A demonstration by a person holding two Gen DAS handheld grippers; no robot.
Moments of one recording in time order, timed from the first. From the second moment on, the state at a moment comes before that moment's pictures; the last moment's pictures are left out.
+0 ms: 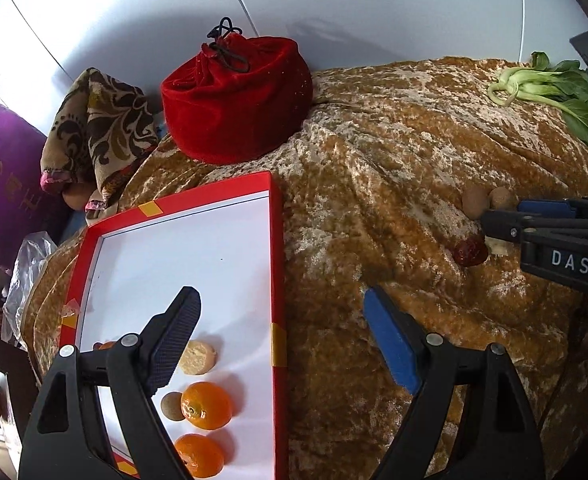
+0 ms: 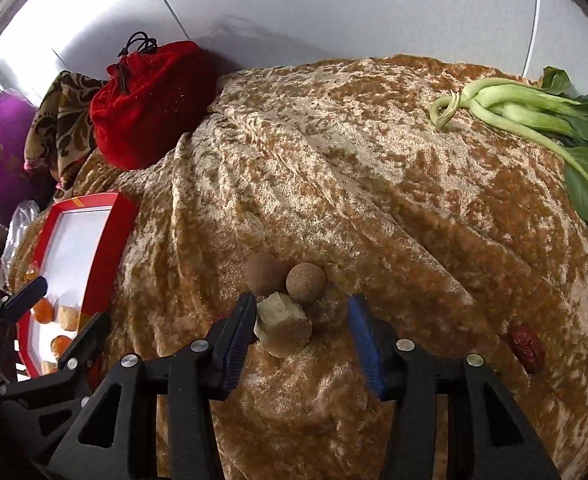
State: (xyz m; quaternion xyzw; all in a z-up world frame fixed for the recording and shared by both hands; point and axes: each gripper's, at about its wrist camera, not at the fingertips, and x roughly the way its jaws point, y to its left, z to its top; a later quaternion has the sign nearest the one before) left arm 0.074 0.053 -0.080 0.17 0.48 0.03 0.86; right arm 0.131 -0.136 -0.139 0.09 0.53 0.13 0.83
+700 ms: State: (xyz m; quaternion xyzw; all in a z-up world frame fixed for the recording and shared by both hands) left arm 0.082 0.076 -0.066 0.15 0.48 0.02 0.87; right arm 0.138 -0.141 -0.156 0.19 0.60 0.18 0.76
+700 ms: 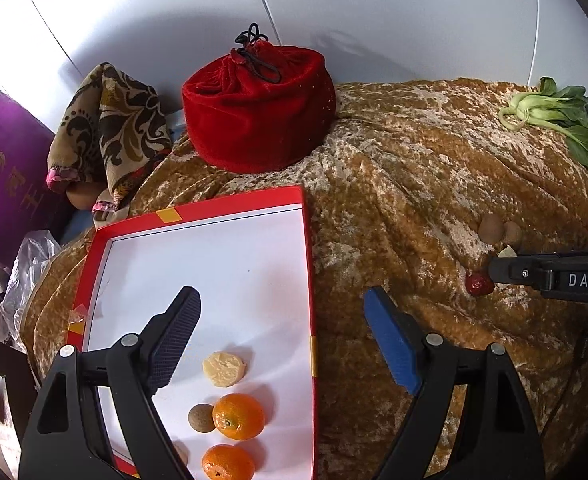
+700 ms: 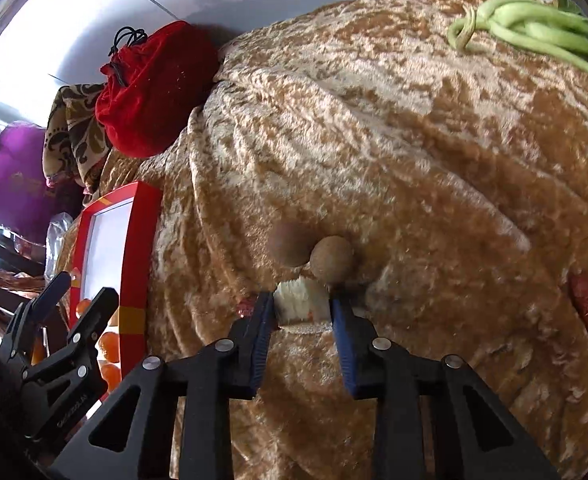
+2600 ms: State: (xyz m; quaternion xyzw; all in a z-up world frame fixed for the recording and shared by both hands) left arm 0.092 0.007 -0.094 0.18 0.47 -0.08 0.86; right arm 0.102 -0.239 -0.125 0.22 0.58 0.13 0.77
